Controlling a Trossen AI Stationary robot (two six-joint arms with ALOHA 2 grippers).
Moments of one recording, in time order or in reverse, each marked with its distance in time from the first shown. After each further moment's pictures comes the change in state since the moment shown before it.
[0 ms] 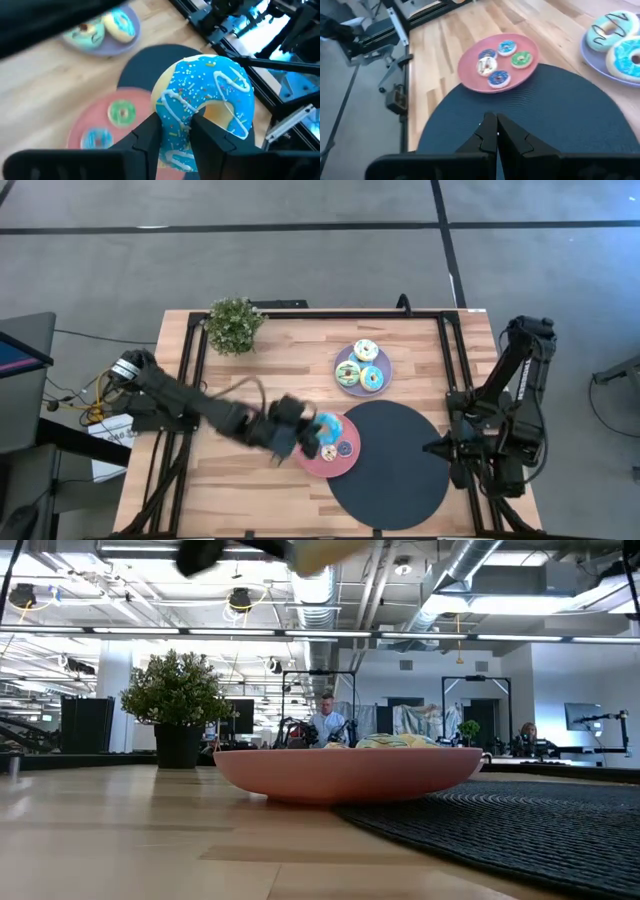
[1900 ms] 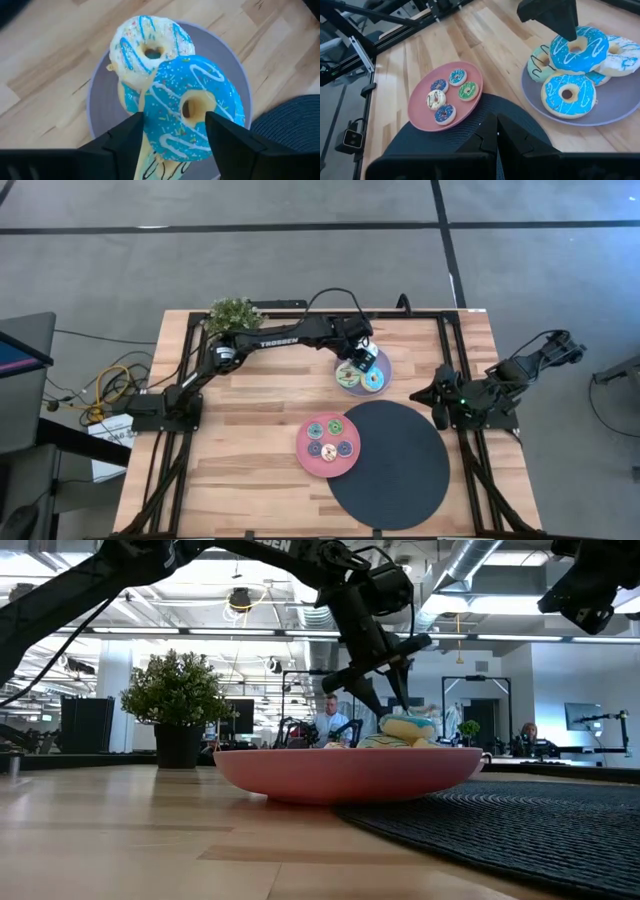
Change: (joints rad) left arm 0.692 0.753 0.918 -0.429 0.564 0.543; right arm -0.769 -0.576 -0.241 0.243 -0.459 -0.769
